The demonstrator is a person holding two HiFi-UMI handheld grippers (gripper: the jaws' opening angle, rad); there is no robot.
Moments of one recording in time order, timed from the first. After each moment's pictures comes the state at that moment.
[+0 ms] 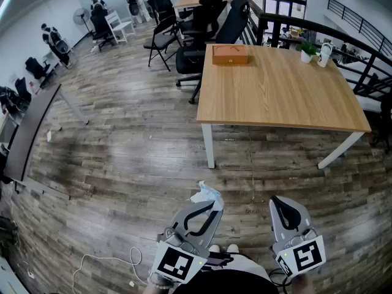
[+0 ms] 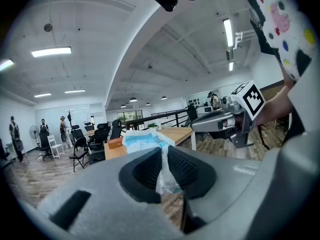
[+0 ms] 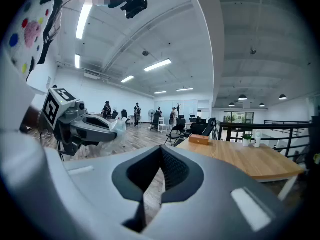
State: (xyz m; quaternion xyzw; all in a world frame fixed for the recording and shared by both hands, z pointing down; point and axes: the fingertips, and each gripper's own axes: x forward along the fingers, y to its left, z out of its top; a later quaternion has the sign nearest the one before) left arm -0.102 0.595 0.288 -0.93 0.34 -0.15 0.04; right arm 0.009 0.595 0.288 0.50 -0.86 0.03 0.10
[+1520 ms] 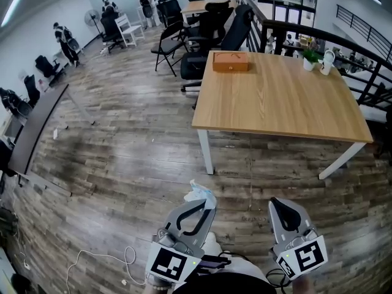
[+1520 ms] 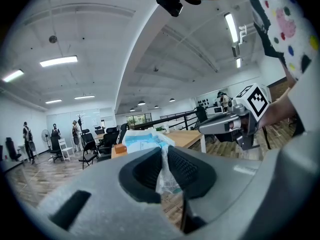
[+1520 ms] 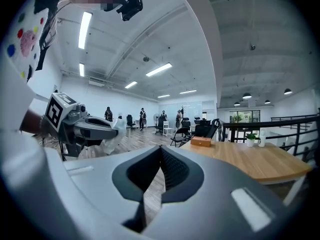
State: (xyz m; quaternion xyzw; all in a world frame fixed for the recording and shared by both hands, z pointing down) left arm -0.056 0.583 0.275 -0.91 0.40 -0.14 0.07; right arm 0.068 0.583 0.286 0.47 -0.88 0.03 0.07
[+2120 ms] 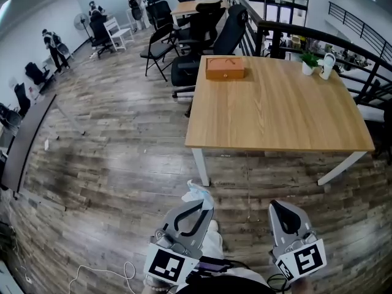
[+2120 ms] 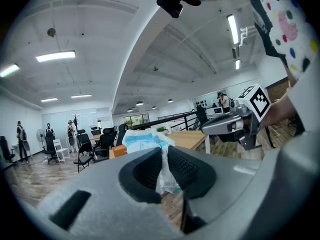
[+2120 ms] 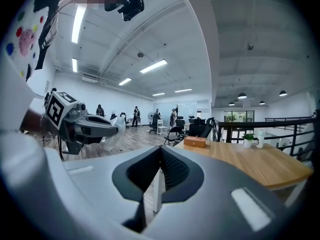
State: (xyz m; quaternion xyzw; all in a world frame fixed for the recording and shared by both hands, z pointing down) left arm -0.064 0.464 0.286 -0.91 0.38 -0.13 0.07; right arm 0.066 0.476 0.300 0.50 -0.86 0.03 0.08
